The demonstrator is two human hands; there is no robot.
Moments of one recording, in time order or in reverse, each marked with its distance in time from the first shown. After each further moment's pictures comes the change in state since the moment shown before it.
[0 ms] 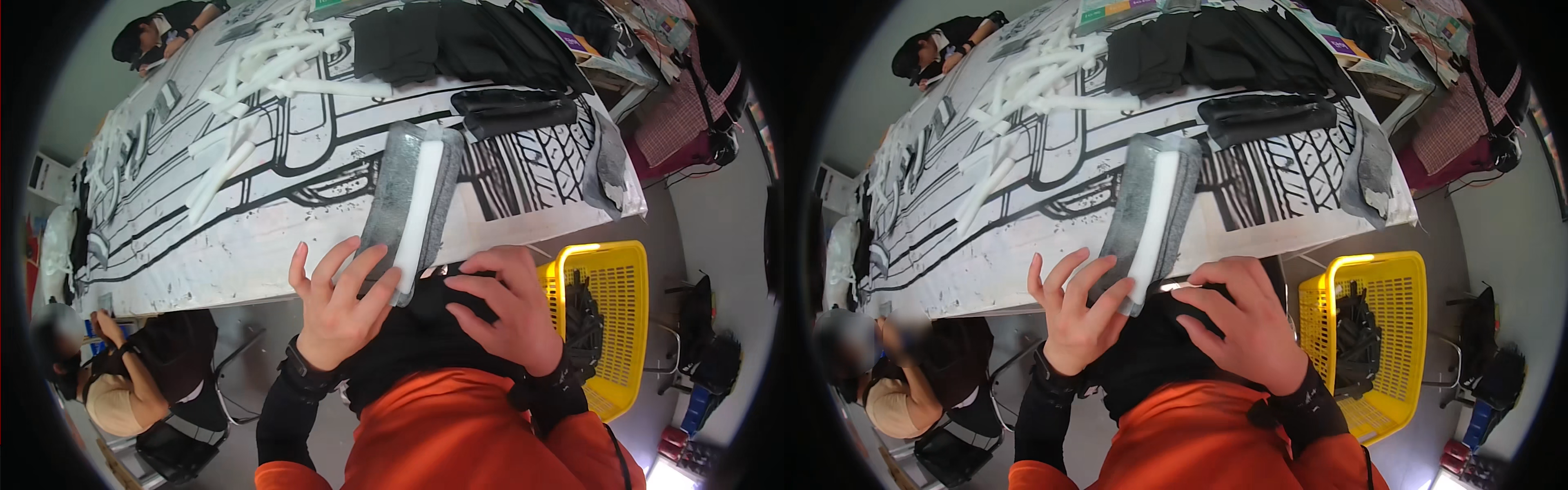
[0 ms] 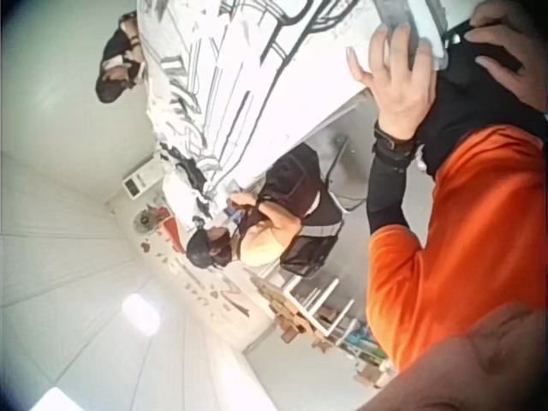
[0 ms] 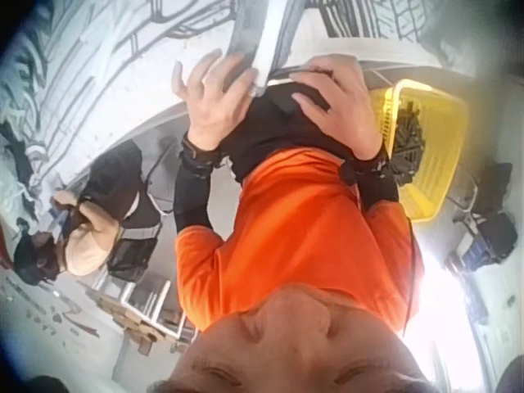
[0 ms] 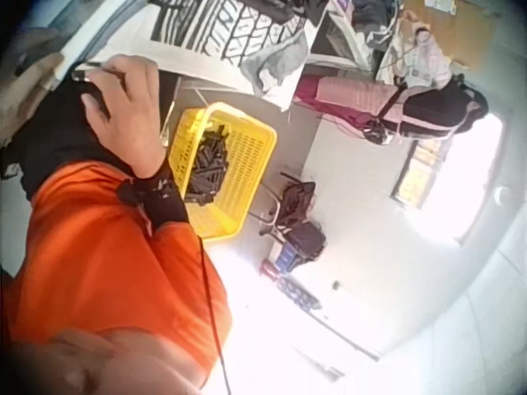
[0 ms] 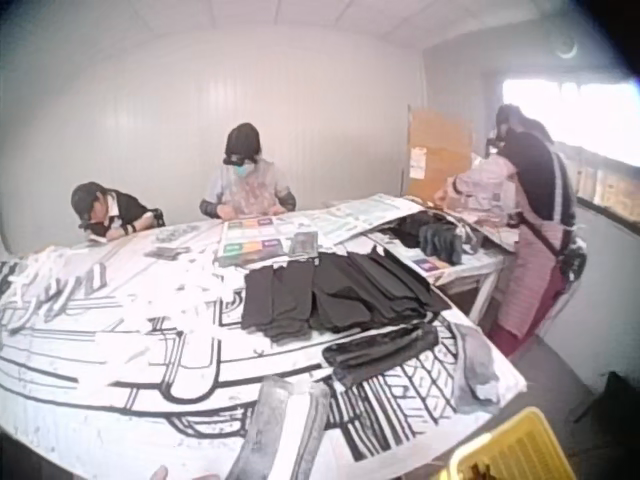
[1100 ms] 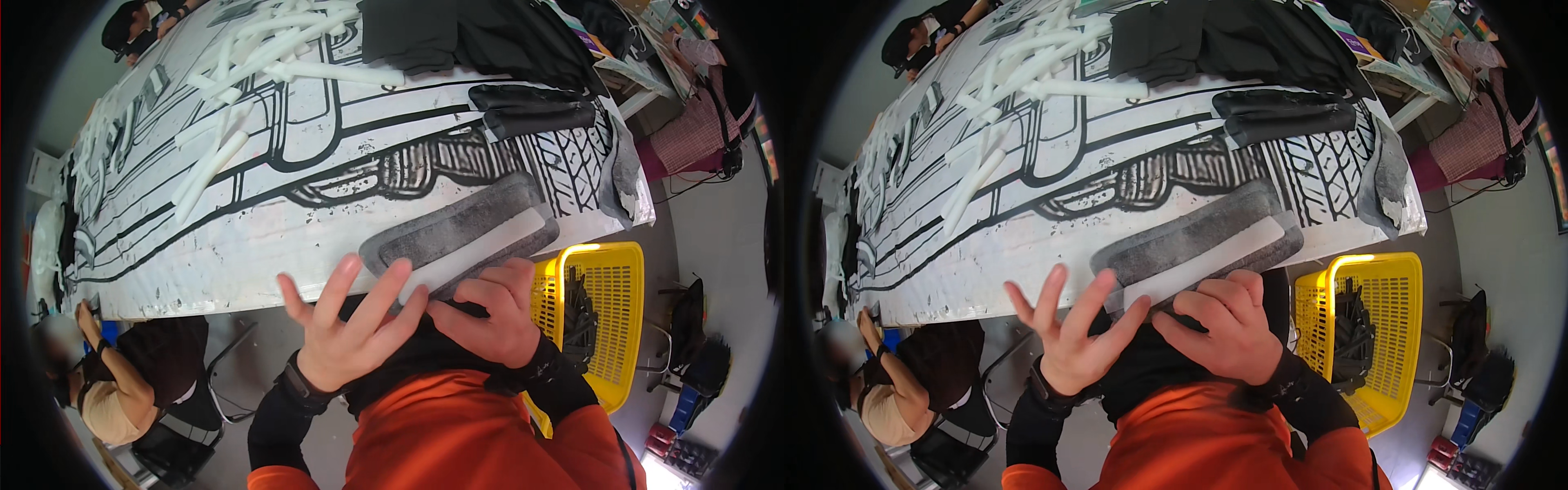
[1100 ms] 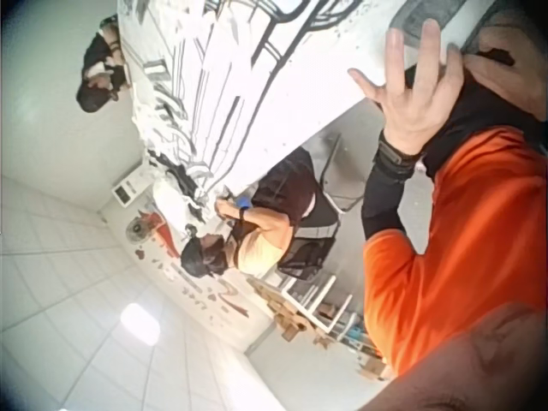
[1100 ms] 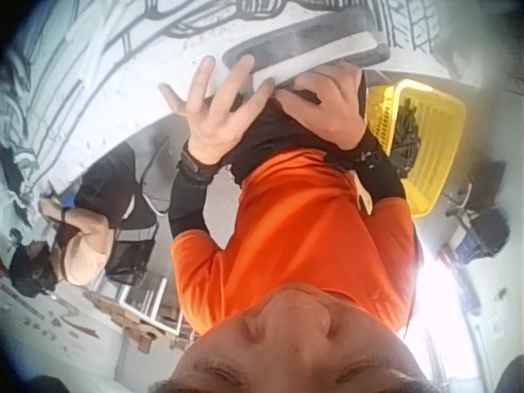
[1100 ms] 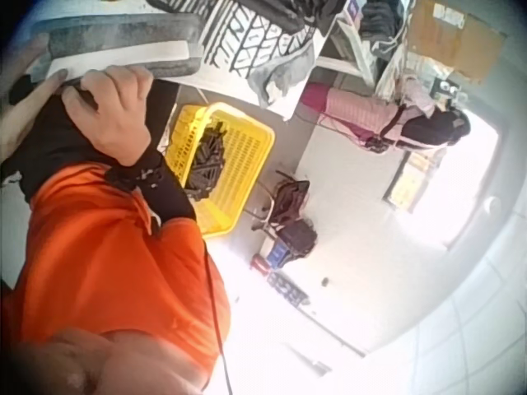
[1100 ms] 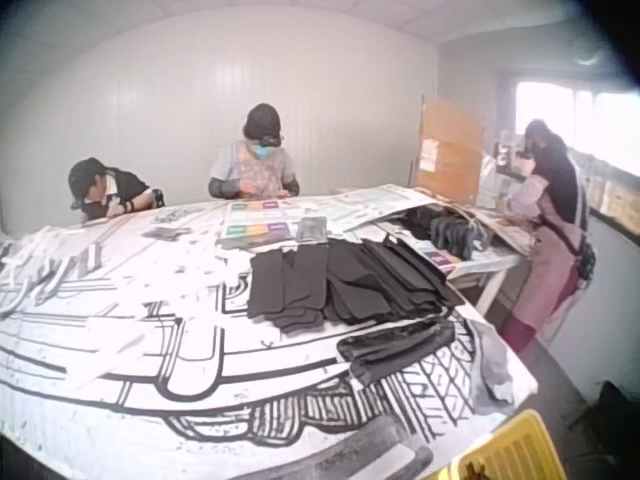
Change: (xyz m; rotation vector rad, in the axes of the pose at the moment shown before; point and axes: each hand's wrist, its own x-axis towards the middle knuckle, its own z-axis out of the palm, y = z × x) left_hand -0.010 0.006 0.006 0.074 0.131 0.041; right_hand -0.003 0.013 0.044 -0.323 0.149 -0.324
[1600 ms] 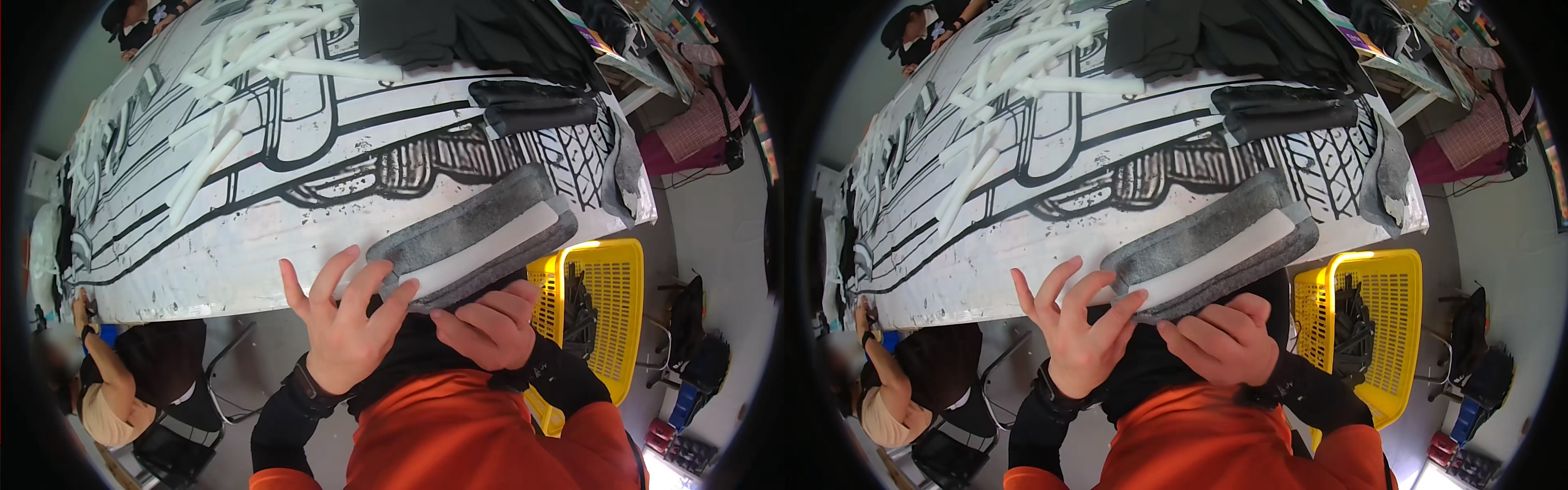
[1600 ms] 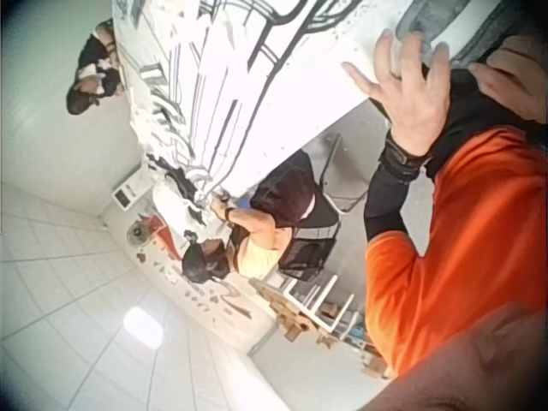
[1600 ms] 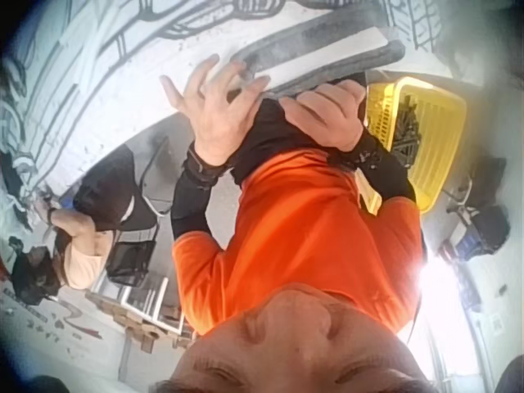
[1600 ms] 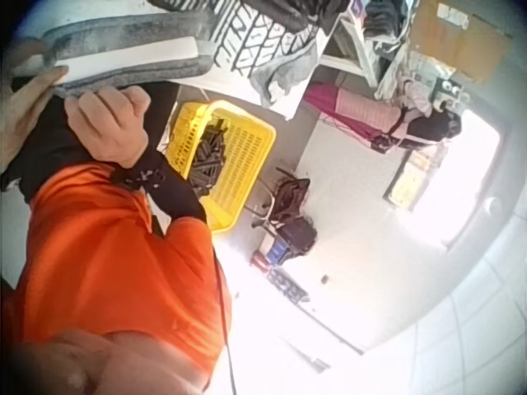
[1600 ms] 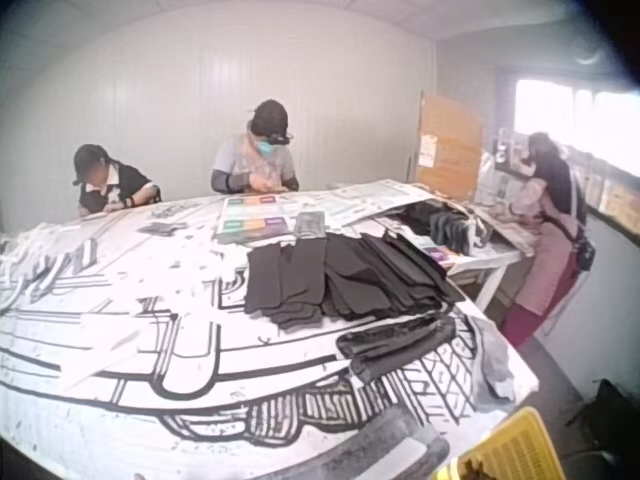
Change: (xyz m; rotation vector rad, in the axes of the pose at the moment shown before) left_hand 0.006 0.008 0.002 -0.139 -0.187 -0.215; right_hand -0.021 -0.003 0.004 -0.069 0.048 -0.082
